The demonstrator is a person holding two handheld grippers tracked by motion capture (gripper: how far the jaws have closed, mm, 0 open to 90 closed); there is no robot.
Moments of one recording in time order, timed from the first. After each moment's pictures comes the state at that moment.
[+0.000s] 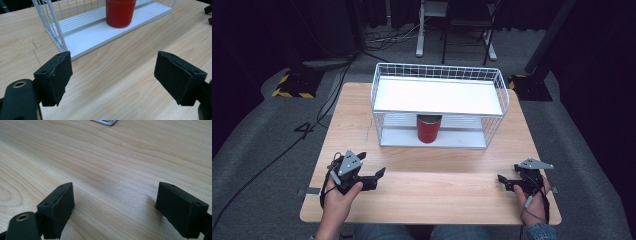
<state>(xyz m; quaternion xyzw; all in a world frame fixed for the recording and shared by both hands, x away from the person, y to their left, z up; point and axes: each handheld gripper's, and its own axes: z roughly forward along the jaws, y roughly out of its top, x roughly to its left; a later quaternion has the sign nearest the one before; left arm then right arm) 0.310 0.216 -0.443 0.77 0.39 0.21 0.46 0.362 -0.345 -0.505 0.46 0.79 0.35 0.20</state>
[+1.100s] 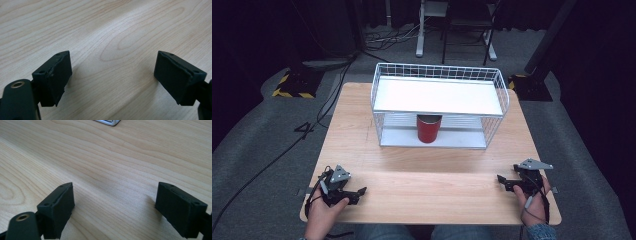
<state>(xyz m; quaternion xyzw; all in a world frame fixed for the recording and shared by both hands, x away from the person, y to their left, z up) 0.309 0.263 -0.504 0.83 0.42 0.16 0.33 0.361 -0.345 -0.505 0.45 0.80 0.35 0.20</state>
